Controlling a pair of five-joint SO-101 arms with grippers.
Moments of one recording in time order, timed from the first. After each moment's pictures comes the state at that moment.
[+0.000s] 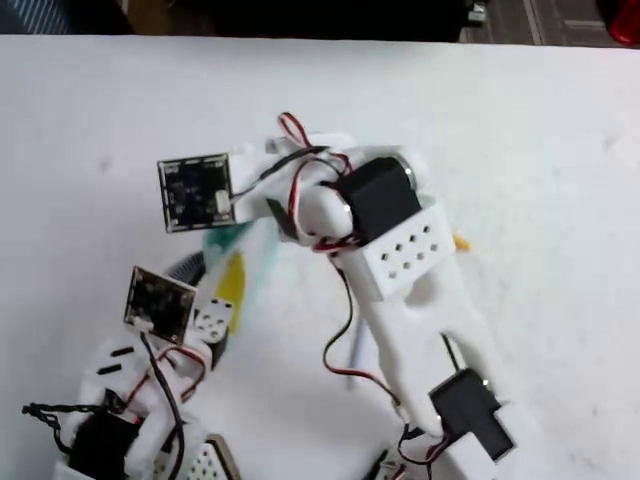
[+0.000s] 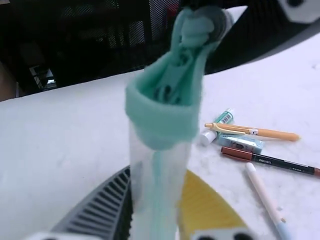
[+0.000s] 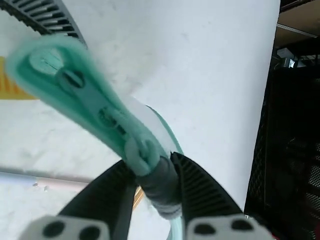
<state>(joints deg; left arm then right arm) 14.6 -103.6 72.9 61.1 -1.2 -37.2 -5.9 -30.3 97.0 69.1</state>
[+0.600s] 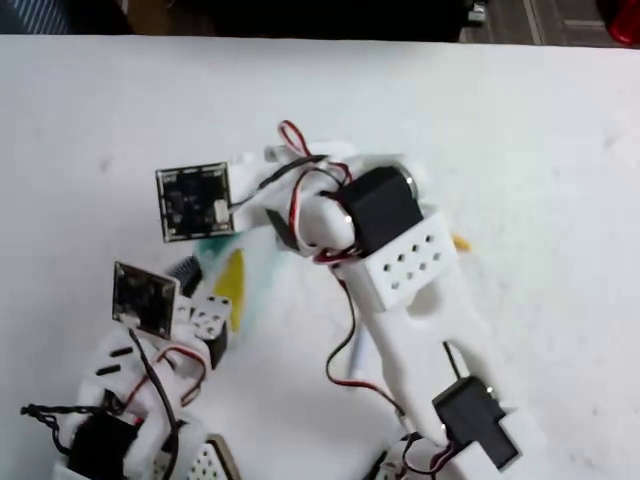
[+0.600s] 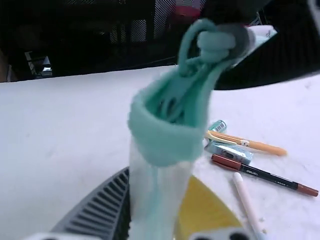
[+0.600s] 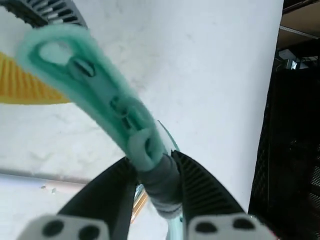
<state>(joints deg) 15.3 -103.4 72.0 61.1 5.8 -38.6 -7.3 -28.9 97.0 65.8</state>
